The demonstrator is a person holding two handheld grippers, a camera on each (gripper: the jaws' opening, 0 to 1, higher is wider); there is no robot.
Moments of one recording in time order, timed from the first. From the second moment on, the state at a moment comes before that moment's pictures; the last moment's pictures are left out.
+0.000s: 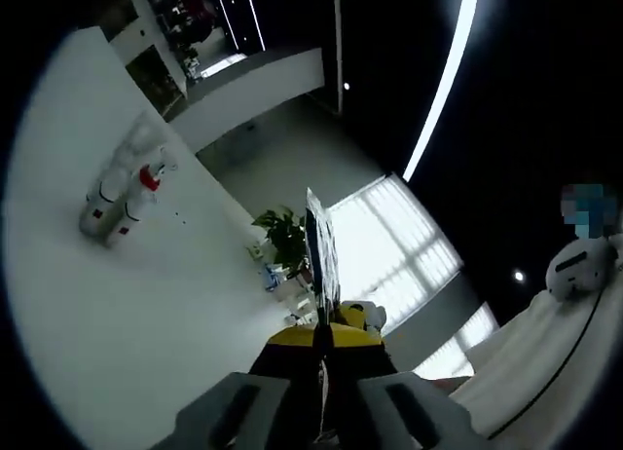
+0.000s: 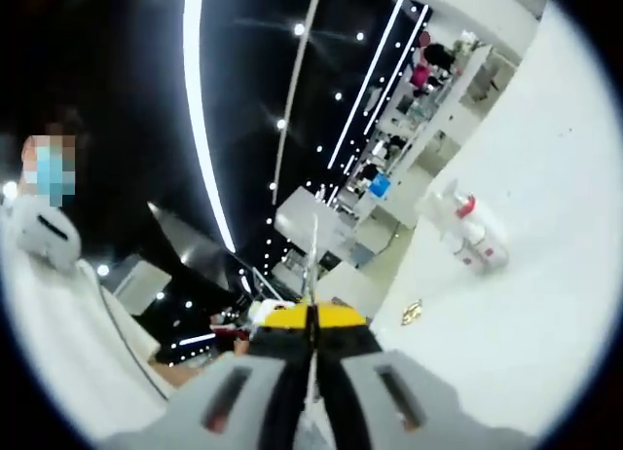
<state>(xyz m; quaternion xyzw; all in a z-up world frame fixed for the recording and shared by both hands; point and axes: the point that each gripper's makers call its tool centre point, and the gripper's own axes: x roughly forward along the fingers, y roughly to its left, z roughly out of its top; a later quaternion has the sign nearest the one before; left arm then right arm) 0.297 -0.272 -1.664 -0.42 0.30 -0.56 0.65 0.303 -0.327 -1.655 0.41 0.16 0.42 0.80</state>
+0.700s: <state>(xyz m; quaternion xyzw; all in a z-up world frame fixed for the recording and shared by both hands) 0.321 -0.225 -1.687 -0.36 0.32 -0.51 0.71 0.322 -0.259 -1.694 0.29 0.26 0.43 0.81</state>
